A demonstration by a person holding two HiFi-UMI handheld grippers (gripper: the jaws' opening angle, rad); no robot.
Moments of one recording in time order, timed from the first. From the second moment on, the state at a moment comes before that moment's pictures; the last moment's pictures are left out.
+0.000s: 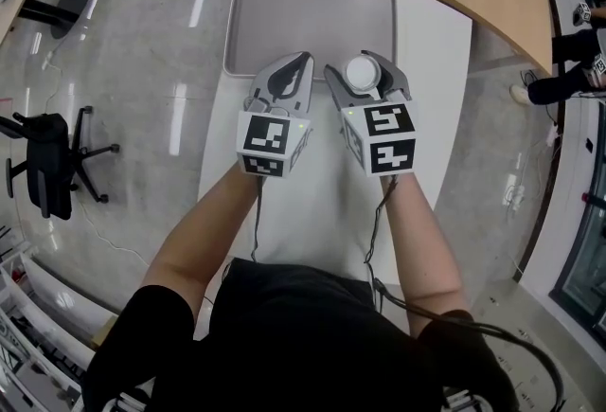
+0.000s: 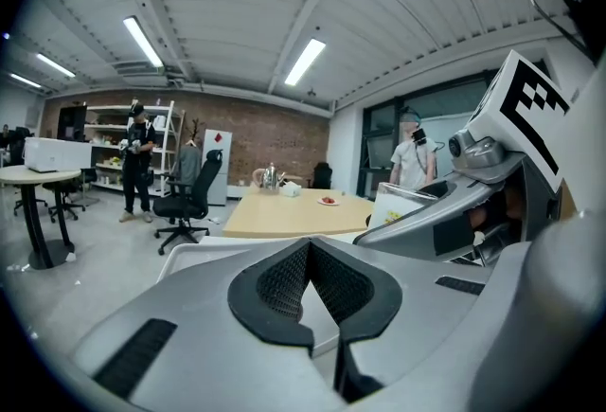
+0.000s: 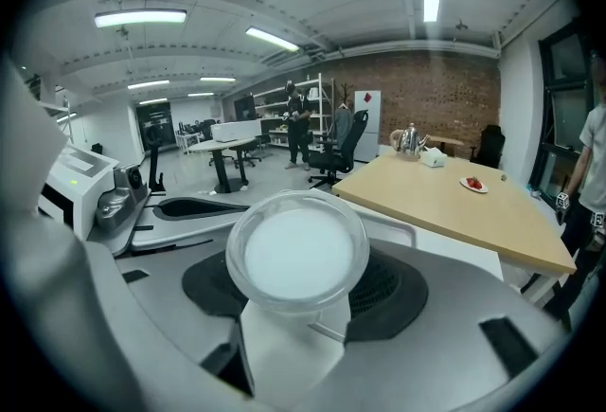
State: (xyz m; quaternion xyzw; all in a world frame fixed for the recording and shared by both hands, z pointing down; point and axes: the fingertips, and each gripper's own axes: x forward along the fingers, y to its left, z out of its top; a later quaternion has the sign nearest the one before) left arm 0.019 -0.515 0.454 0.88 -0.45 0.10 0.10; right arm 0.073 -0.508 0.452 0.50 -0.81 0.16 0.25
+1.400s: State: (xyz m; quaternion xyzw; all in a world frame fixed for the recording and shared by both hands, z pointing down) left arm 0.016 -0.578 0.541 0.86 -0.48 0.11 0.09; right arm 0.074 -0.592 0.560 0.49 -0.80 0.18 0.29
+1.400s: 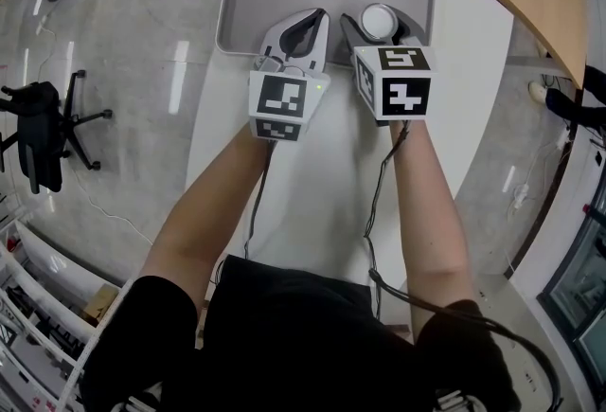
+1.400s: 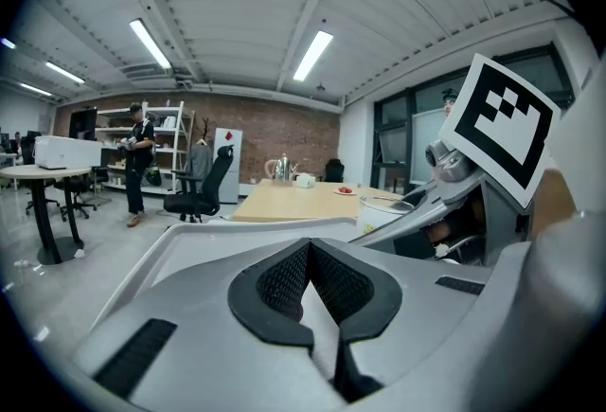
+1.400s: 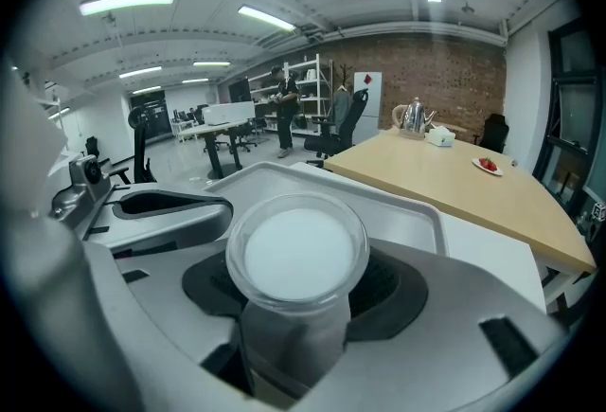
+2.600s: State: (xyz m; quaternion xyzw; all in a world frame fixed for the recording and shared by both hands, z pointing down) left arm 0.021 -0.577 0.544 0.86 -0.48 0.10 0.10; right arm 0.082 -0.585 0.591 0.49 -0.80 0.21 0.28
